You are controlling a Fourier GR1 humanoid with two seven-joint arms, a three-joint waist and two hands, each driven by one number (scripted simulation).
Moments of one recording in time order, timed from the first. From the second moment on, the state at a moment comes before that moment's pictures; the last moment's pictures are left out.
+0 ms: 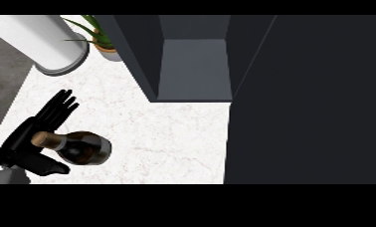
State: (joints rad) left arm -0.09 0.32 0.31 -1.12 0.17 -0.67 -0.19; right arm 0.09 -0.04 0.07 -2.41 -0.15 0.17 0.42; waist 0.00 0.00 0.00
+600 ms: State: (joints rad) left arm -0.19 0.34 0.28 -0.81 0.04 -0.67 -0.40; right arm 0.08 -0.04 0.06 -2.40 -0.15 0.18 0.41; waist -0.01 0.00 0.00
